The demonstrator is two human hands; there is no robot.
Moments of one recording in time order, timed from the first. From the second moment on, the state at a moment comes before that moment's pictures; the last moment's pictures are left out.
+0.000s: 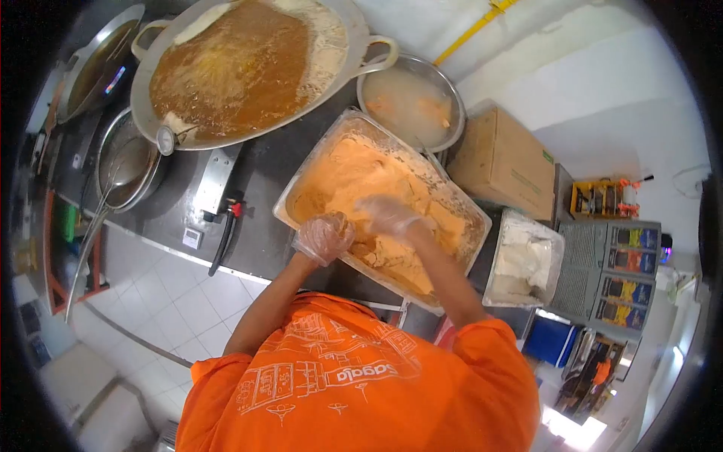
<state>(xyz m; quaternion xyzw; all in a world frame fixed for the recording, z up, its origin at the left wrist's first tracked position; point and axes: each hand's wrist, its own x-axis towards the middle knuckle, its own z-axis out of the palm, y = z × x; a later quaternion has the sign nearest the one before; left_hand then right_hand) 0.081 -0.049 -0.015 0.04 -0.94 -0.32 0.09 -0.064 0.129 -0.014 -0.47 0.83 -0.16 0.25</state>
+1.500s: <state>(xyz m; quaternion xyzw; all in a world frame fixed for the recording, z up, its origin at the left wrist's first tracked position) 0.081 -0.056 -0.014 0.04 -0.93 -0.35 0.09 -0.112 0.126 -0.087 -0.31 0.89 0.15 0.28</state>
